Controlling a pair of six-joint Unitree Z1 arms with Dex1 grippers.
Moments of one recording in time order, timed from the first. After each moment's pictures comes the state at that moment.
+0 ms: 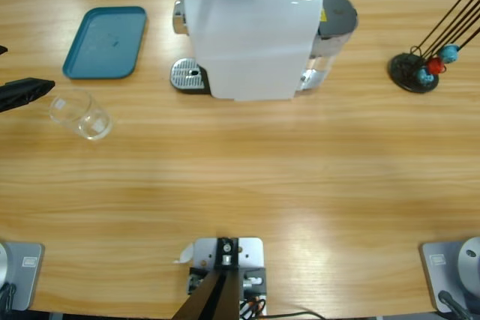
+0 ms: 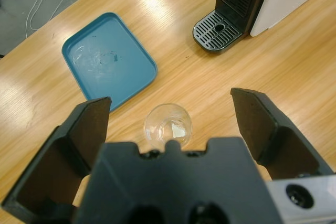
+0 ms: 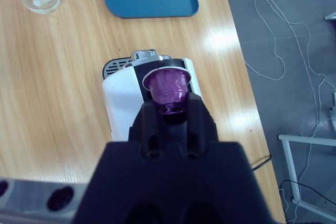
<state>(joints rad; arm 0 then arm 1) -0.77 1.02 -0.68 0.30 0.18 0.08 0.80 1.86 -1.68 0.51 0.04 -0.61</state>
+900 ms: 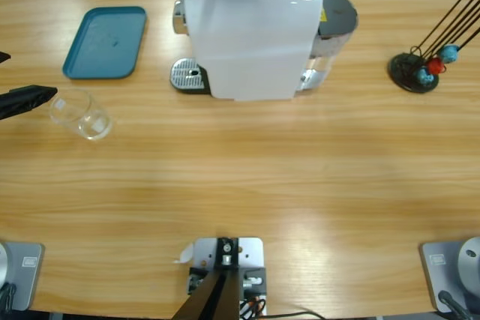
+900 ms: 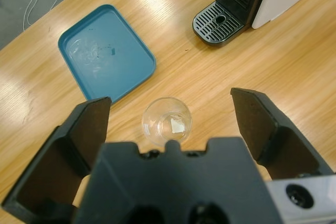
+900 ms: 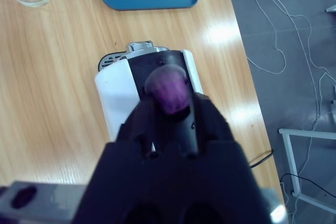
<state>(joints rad) -0.77 1.02 -0.66 0.30 0.18 0.08 0.80 1.87 -1.67 0.51 0.01 -0.60</state>
